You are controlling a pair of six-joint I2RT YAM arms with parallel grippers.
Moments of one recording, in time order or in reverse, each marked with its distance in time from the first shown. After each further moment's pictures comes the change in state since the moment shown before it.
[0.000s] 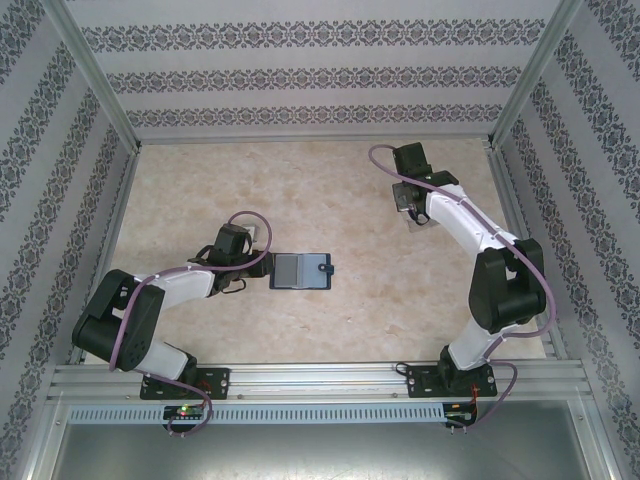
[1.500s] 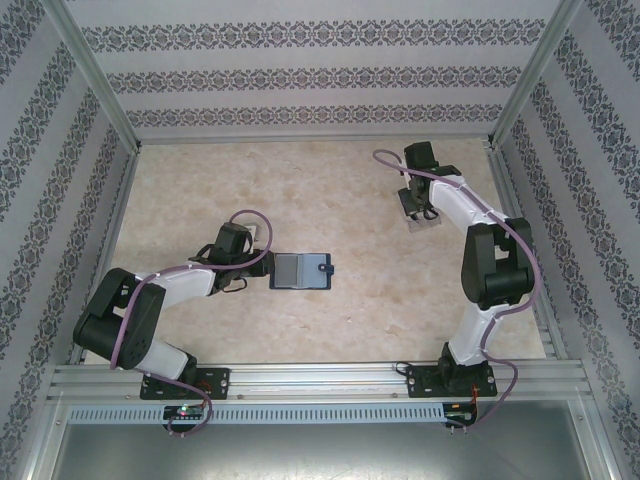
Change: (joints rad) left arm 0.000 0.011 0.013 -0.001 0.024 0.000; right arm -0.113 0.161 0.063 -0.024 -0.140 -0.222
